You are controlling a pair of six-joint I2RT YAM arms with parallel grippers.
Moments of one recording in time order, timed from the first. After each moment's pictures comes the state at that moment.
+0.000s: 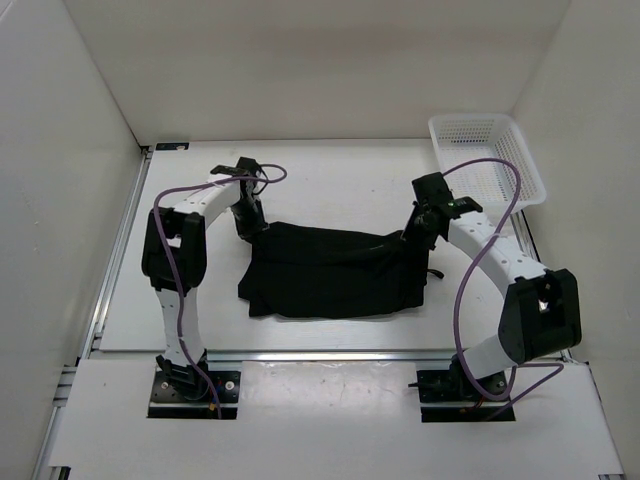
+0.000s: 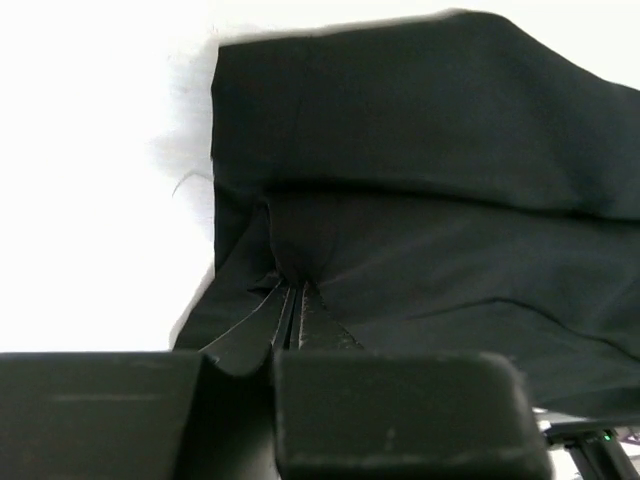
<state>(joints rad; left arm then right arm) -0.26 2.04 1.57 -0.97 0.09 -0.48 0.33 1.49 1.12 -0.71 0.08 0.68</state>
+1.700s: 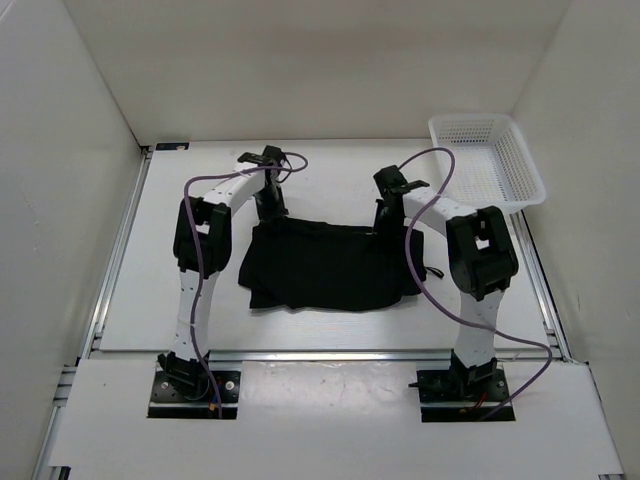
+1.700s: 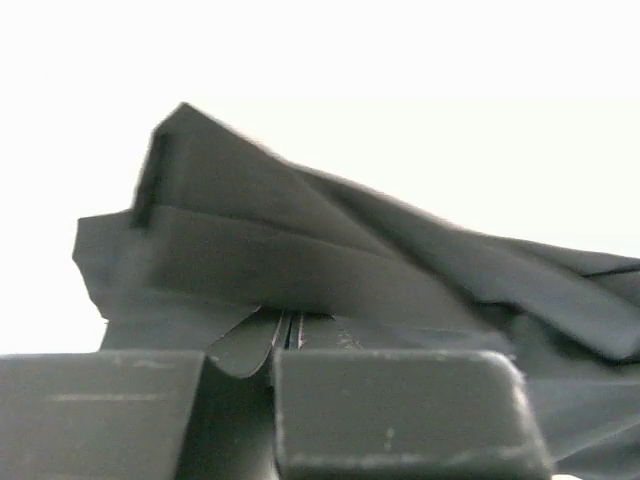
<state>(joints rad) -0.35 2.32 1.95 -1.03 0.04 -0.52 0.41 2.00 1.40 -0.64 0.03 0.54</state>
